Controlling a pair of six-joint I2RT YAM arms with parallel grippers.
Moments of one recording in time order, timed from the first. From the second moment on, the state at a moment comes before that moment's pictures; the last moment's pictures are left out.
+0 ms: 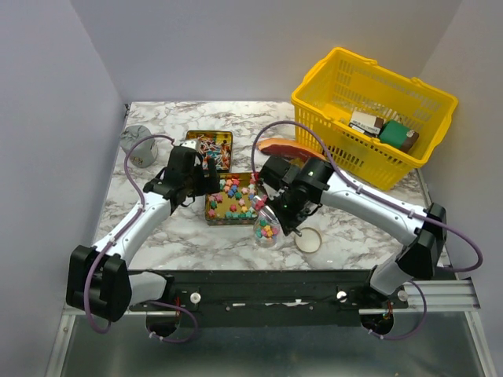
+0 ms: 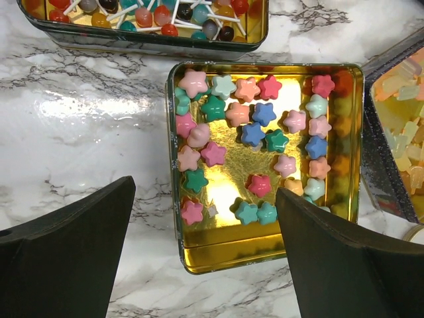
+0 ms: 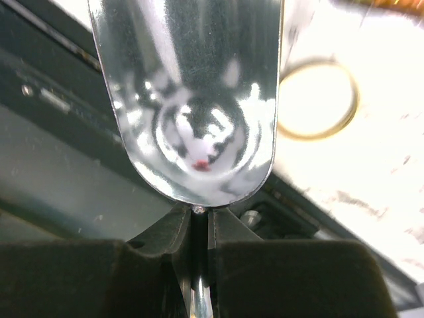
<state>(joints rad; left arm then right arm) -0.32 1.24 0.86 -0.40 -0.01 -0.41 0.99 1.57 1.50 -1.28 -0.07 0.30</state>
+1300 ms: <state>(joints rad) -0.32 1.20 0.85 -0.38 -0.02 -0.39 0.86 1.94 1.72 -1.20 -0.58 0.41</state>
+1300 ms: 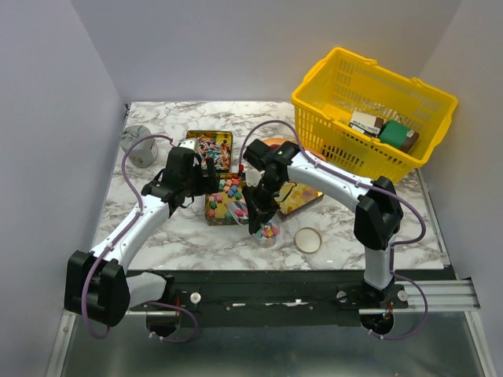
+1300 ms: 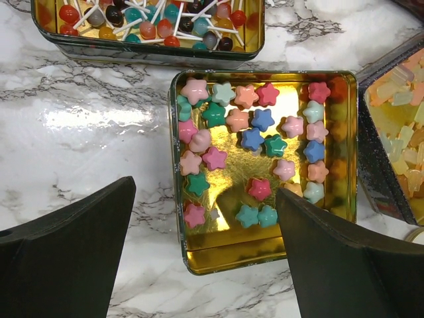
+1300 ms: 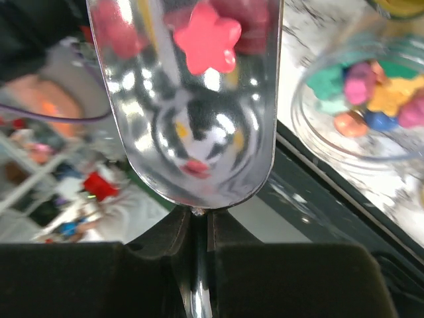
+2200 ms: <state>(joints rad) -0.32 1.26 0.89 -0.46 -0.17 -0.45 0.73 1.83 1.32 -0.41 -1.11 1.00</state>
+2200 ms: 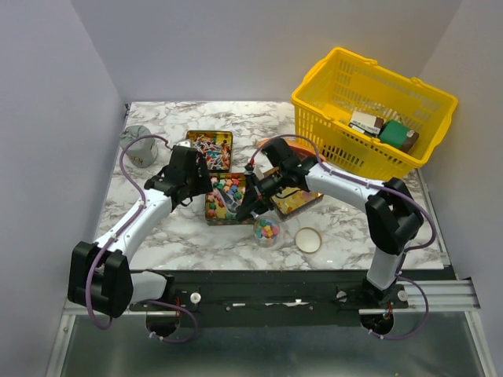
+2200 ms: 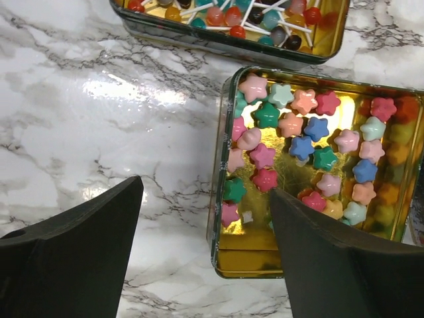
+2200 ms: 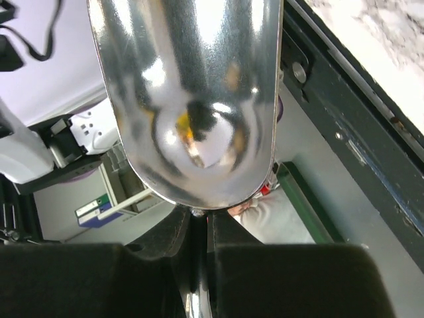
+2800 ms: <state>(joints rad) -0.18 1.49 0.90 -0.51 -0.12 -0.54 0.69 1.73 1.50 -0.78 -0.71 0.67</state>
